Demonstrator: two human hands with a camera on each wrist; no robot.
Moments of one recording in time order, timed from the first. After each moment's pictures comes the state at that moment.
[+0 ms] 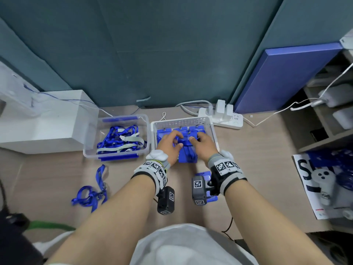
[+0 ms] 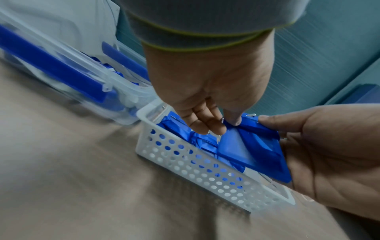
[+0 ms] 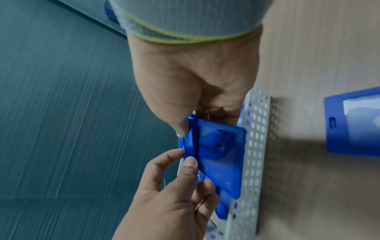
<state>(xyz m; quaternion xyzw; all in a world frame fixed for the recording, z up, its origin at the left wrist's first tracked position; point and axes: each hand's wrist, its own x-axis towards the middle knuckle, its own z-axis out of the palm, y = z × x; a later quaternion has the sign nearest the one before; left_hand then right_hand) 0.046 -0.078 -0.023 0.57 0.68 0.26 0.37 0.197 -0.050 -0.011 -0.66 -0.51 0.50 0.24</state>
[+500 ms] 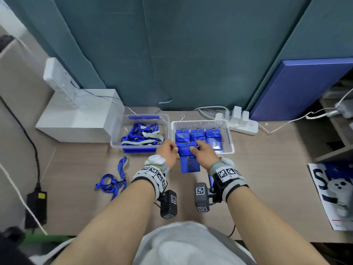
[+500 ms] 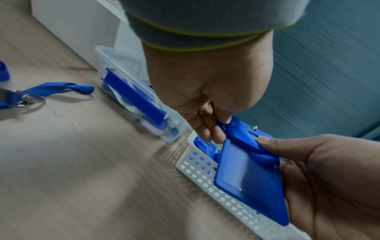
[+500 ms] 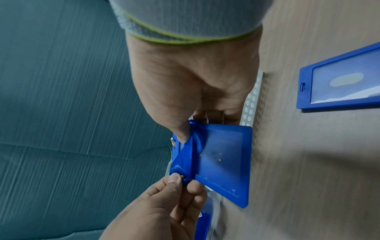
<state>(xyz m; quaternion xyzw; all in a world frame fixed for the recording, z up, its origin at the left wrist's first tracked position) -0.005 -0.141 -0.005 0.43 0.75 0.33 0.38 0.153 -0.106 0.009 -0.60 -0.56 0.53 0.21</state>
